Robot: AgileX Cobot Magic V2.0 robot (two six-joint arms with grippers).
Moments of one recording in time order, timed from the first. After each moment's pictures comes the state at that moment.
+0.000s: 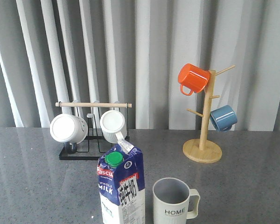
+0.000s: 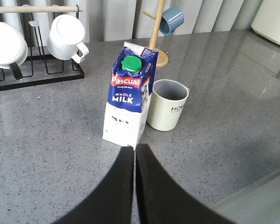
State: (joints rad) left arm -0.37 0.51 -0.91 -0.22 0.83 0.01; right arm 0.27 0.56 -0.42 0.31 0.53 -0.31
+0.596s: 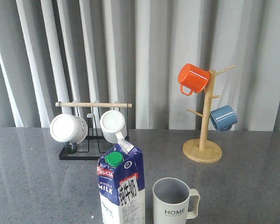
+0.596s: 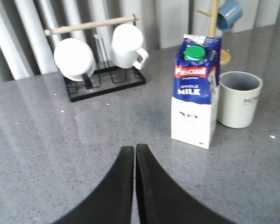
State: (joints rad) left arm -0.33 0.34 -0.68 0.03 0.68 0.01; right arm 0.27 0.56 -0.42 0.31 0.53 -0.31
